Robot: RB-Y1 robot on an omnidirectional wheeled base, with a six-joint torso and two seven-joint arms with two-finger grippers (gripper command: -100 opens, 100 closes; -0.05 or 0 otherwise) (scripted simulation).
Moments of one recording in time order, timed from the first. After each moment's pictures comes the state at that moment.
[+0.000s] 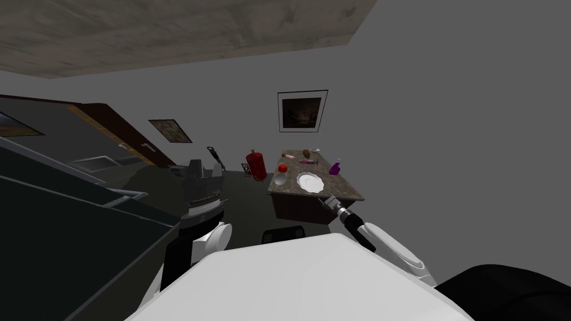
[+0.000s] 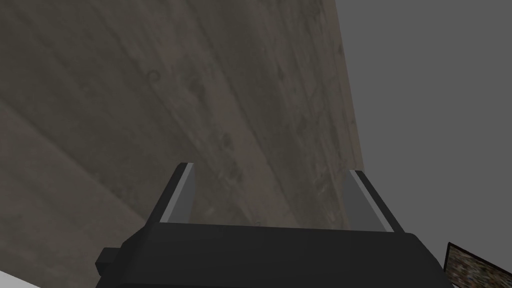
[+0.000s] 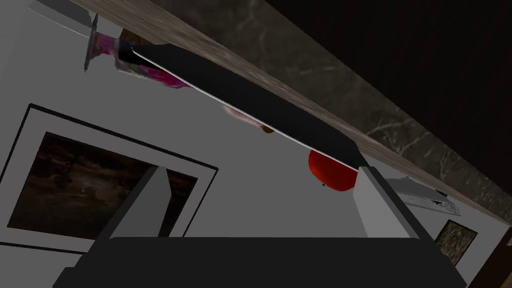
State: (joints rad) left arm 0.50 0.04 0.00 -2.39 0.08 -0.52 -0.17; right arm 0.62 -0.67 0.05 -1.88 0.77 -0.07 0.74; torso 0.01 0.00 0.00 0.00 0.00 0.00
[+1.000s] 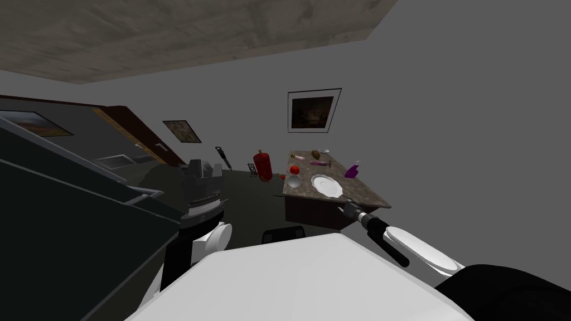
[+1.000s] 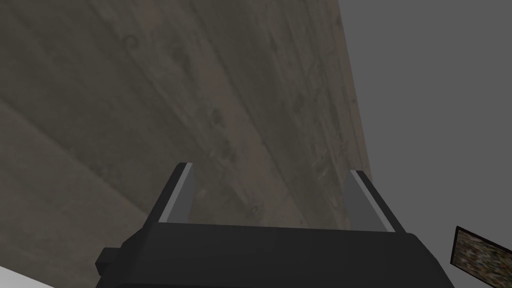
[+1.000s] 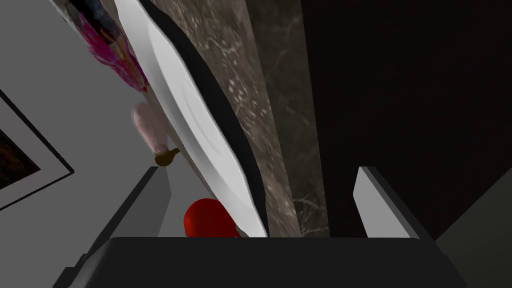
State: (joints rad) left arm 0.50 0.04 0.00 -2.39 0.08 -0.52 -0.17; right arm 0.72 -0.90 -0.04 -1.76 1.01 -0.05 0.95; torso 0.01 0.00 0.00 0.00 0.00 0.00
